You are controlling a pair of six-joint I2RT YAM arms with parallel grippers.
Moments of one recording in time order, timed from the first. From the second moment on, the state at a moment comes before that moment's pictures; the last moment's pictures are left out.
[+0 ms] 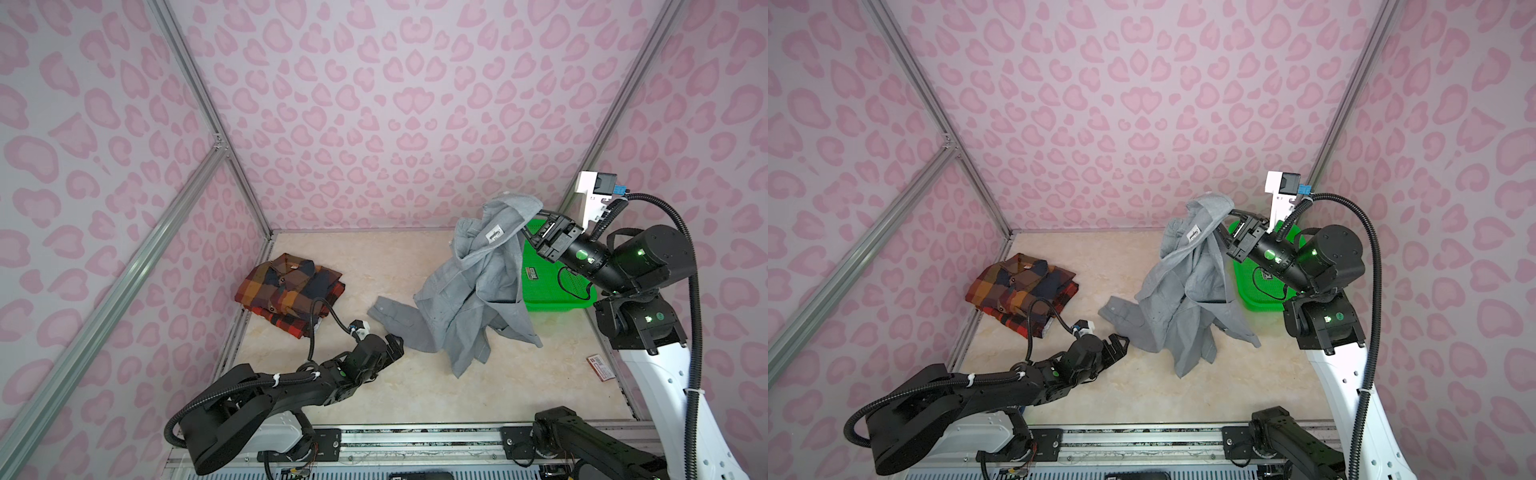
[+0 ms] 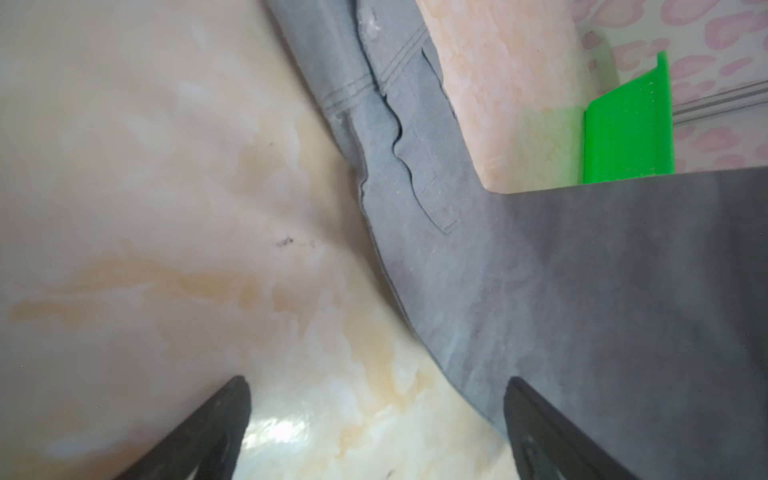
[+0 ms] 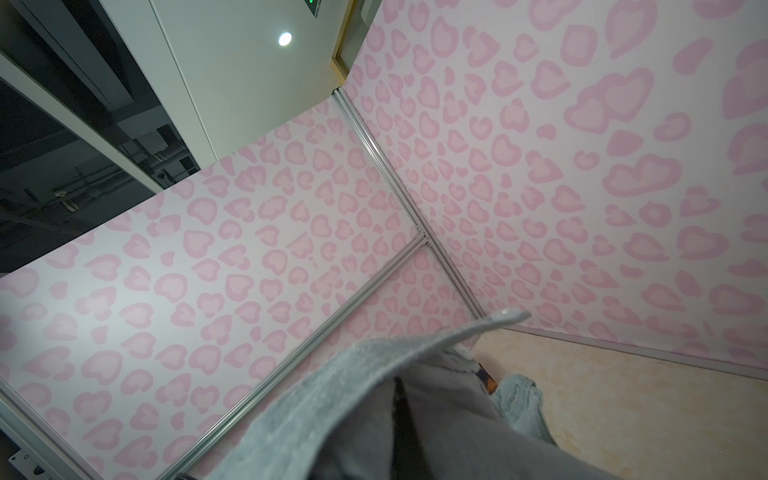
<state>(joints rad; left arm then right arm) -0.88 1.33 0.36 0.26 -0.21 -1.29 0.22 1.02 1.43 -0.11 -0.67 0.82</state>
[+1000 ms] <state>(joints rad) -0.65 1.22 0.57 0.08 -0.26 -1.19 0.24 0.84 1.26 -0.22 -0.49 0.76</state>
